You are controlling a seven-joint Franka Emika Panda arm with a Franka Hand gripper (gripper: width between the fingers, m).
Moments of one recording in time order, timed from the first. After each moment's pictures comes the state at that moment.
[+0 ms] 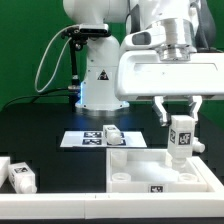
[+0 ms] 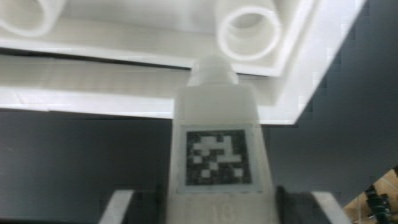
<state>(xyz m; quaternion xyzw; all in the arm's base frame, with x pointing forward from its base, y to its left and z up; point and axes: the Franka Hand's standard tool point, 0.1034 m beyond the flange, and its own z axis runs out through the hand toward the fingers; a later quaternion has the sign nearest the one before) 0.605 0.090 0.120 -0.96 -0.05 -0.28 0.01</state>
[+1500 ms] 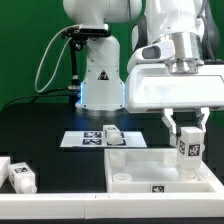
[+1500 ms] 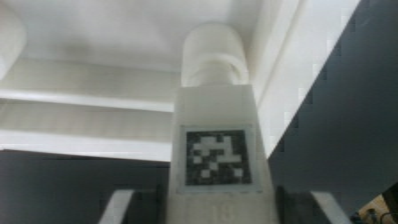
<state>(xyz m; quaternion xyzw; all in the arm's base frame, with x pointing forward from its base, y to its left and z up) 0.593 0.109 0.094 -0.96 -0.07 -0.26 0.01</state>
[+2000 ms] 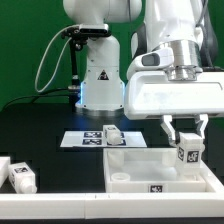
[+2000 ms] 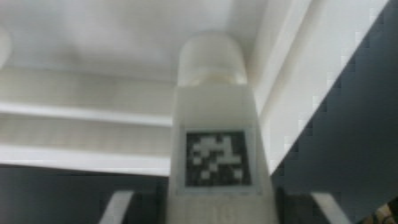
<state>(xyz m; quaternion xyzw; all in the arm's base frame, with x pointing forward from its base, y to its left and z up) 0.593 0.108 0.086 -0.96 -0.07 -0.27 0.01</state>
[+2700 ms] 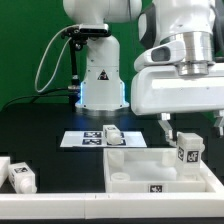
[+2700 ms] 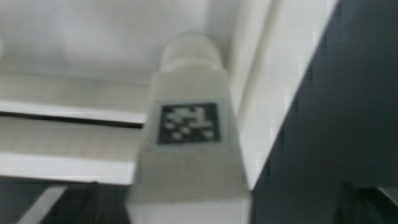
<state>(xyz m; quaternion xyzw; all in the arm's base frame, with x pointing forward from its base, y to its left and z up) 0.608 0.121 0.095 -0.99 -0.06 -0.15 0.02</state>
